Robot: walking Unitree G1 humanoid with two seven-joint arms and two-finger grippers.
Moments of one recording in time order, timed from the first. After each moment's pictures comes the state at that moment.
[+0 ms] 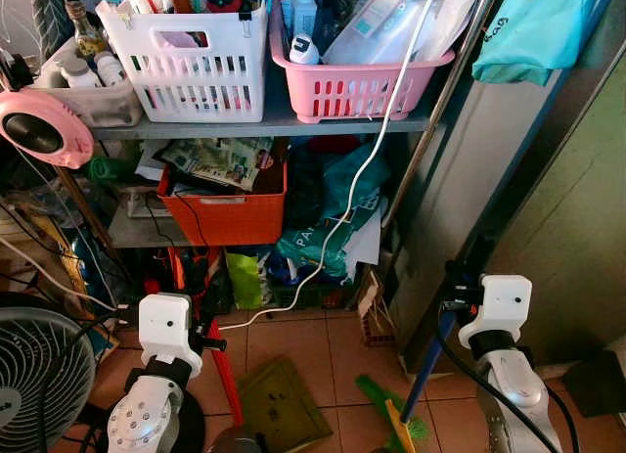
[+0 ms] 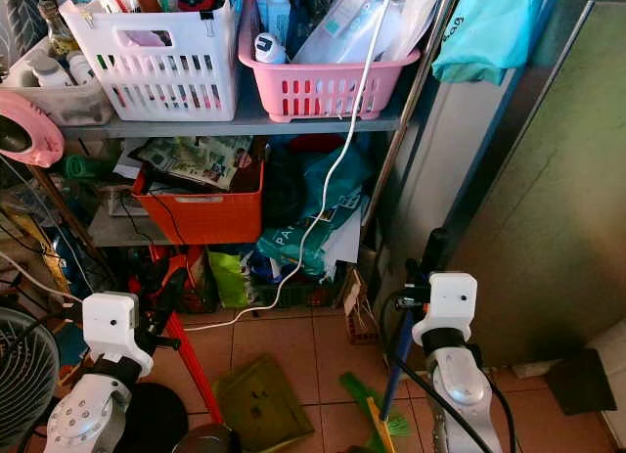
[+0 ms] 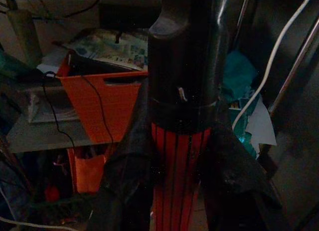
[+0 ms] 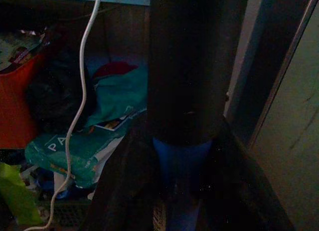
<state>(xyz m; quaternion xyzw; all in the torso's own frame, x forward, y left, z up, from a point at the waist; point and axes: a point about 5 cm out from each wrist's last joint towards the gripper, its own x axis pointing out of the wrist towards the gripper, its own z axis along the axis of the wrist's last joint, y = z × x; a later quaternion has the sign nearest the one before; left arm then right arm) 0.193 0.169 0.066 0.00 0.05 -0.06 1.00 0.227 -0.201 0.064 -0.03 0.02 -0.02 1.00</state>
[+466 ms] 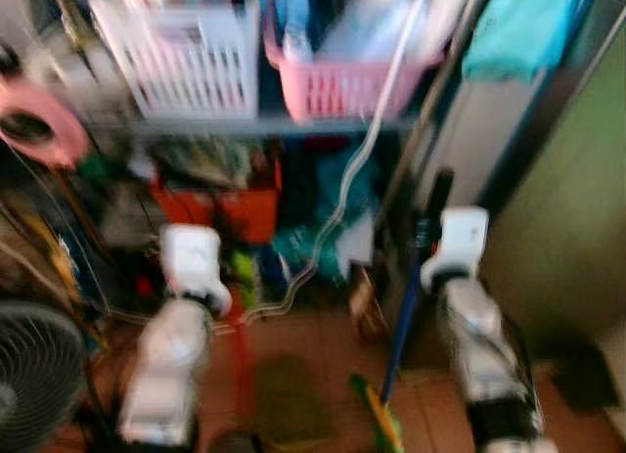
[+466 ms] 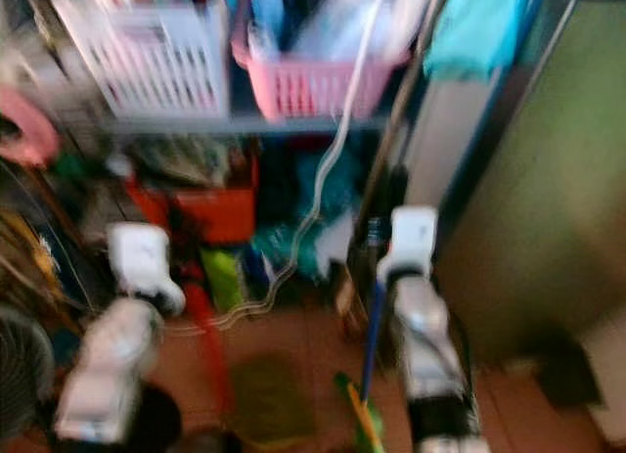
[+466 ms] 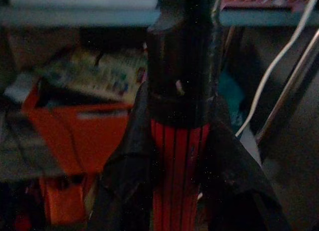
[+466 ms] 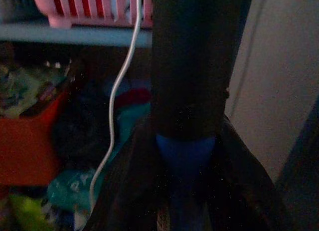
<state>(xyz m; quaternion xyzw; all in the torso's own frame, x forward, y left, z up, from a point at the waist) 0.257 0.144 0.090 -0.02 0.05 -0.06 1.00 0.288 -0.166 0.083 -0.01 0.02 0.01 1.00</state>
